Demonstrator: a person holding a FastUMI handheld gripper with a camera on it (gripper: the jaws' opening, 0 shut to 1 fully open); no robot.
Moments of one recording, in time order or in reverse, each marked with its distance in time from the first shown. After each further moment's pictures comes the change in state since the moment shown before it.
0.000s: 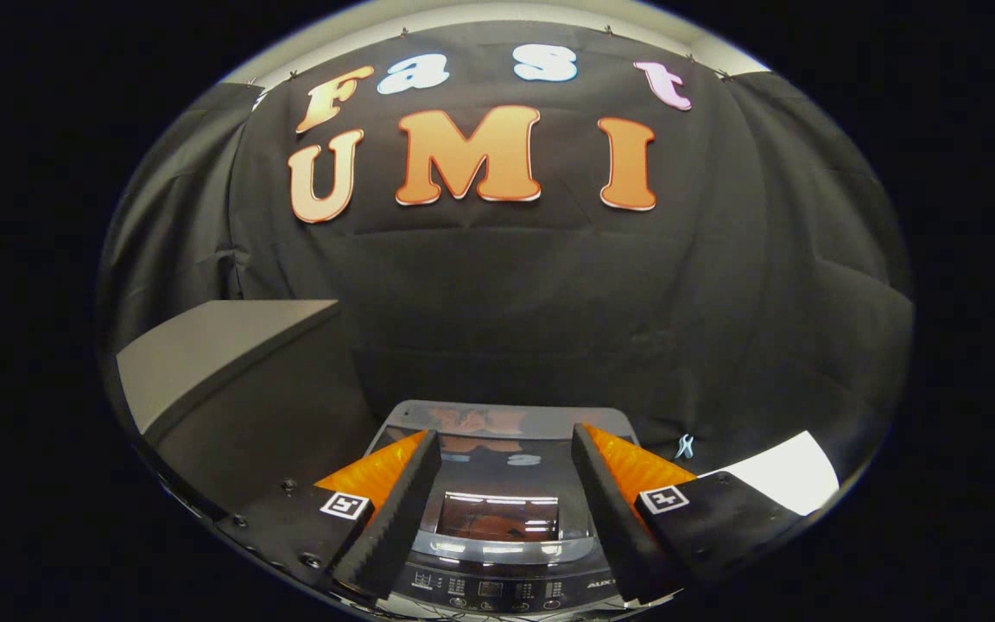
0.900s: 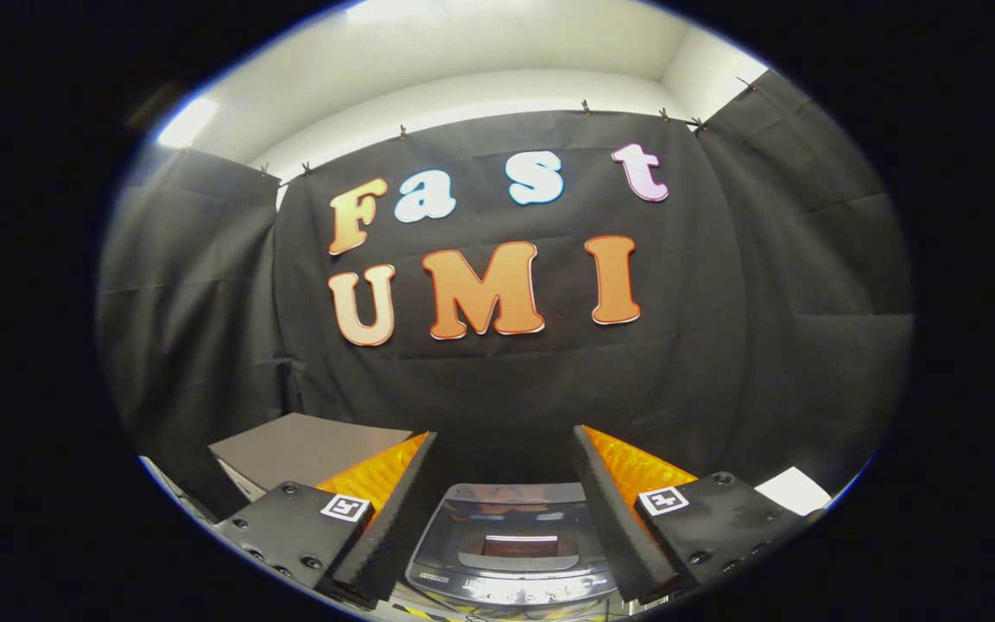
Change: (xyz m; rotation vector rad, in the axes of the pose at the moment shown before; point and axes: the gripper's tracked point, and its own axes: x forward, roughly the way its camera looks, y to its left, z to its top) arm -0.202 -0.008 0.145 0.070 -0.282 0.123
